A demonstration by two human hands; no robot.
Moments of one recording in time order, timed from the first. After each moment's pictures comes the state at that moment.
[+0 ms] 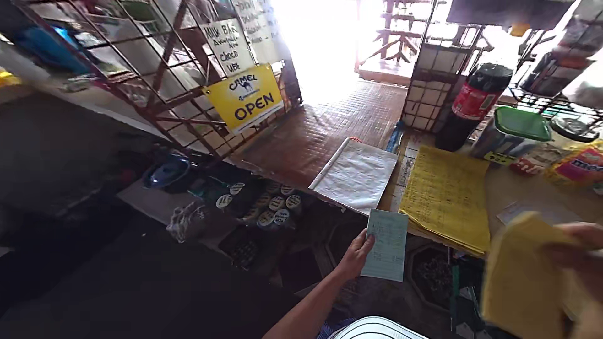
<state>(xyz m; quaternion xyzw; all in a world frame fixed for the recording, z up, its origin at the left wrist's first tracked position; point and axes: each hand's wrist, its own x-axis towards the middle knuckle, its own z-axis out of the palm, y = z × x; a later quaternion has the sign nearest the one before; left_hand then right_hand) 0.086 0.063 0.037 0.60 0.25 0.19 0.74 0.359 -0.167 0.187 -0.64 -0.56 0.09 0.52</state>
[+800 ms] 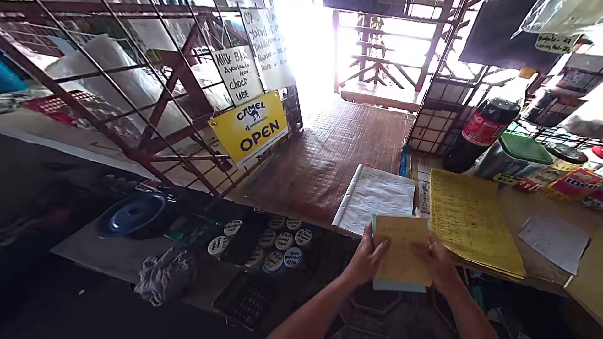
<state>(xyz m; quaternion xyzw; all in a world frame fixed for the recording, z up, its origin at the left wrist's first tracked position) 0.061 0.178 0.077 0.65 0.14 0.23 0.71 0.197 0.040 0.091 -0.66 -0.32 0.28 0.61</state>
